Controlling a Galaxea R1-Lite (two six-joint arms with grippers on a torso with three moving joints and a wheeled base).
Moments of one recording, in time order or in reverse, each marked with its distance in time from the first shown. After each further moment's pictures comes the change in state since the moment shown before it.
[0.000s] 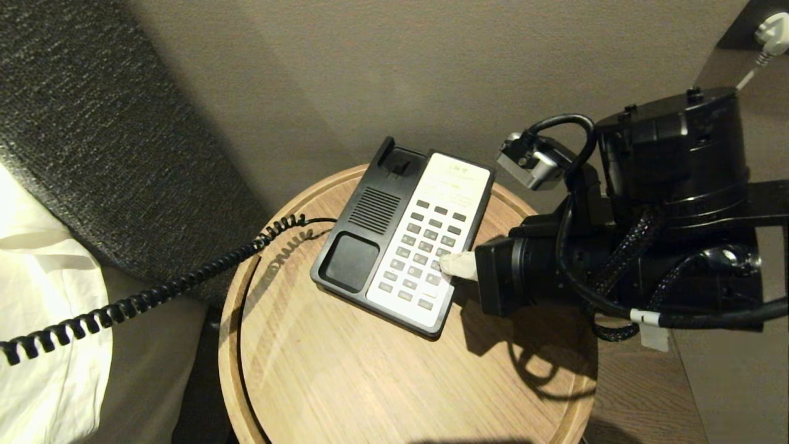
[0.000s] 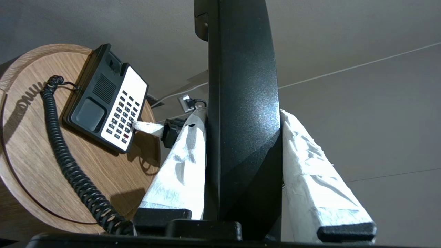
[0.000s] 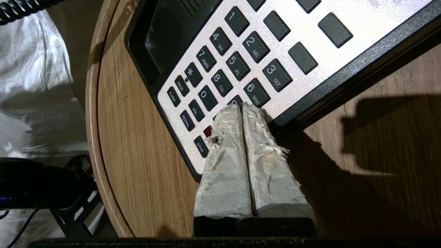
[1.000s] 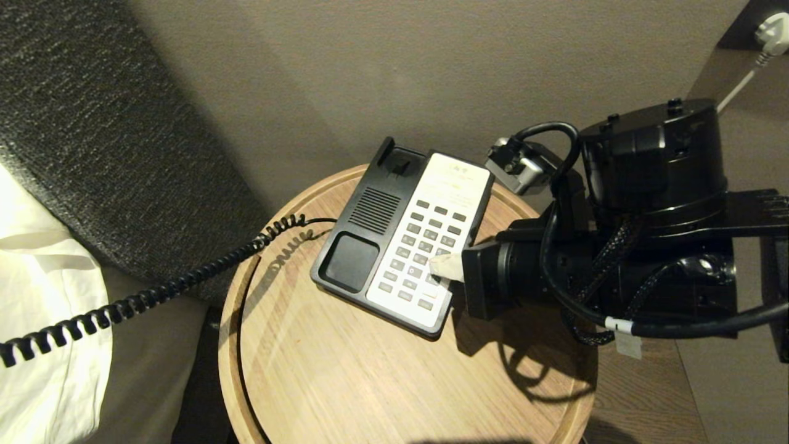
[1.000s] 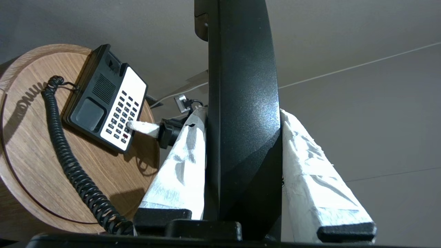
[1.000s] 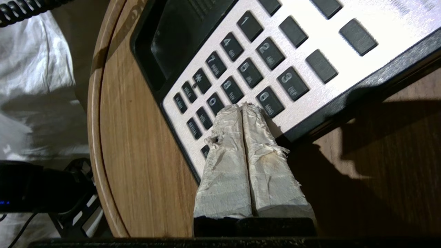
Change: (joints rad) left arm -0.004 -0.010 0.004 0.000 0.003 -0.001; right arm 0.017 0.021 0.012 -0.050 -0.008 -0.006
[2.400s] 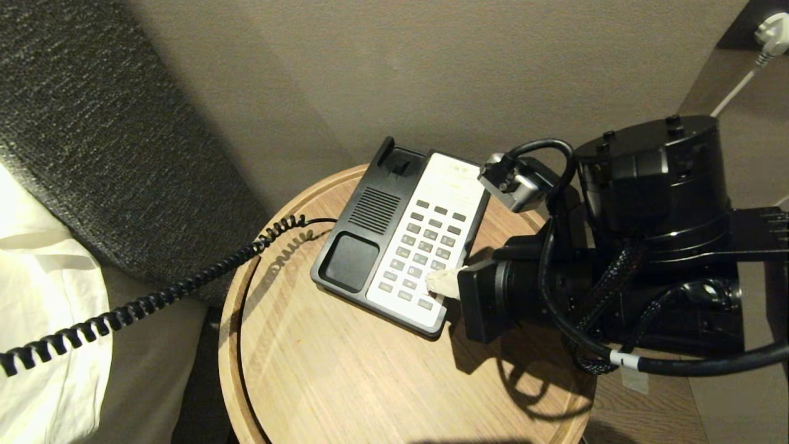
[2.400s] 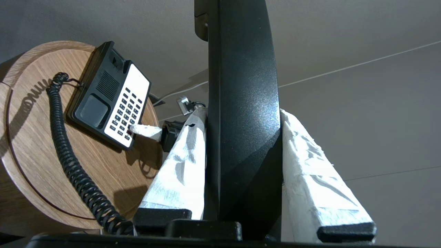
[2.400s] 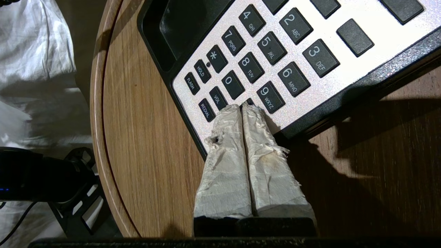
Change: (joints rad) left arm 0.000 -0.021 0.027 0.000 0.000 0.003; right arm 0.032 -0.001 0.029 -0.007 -0.019 0.001
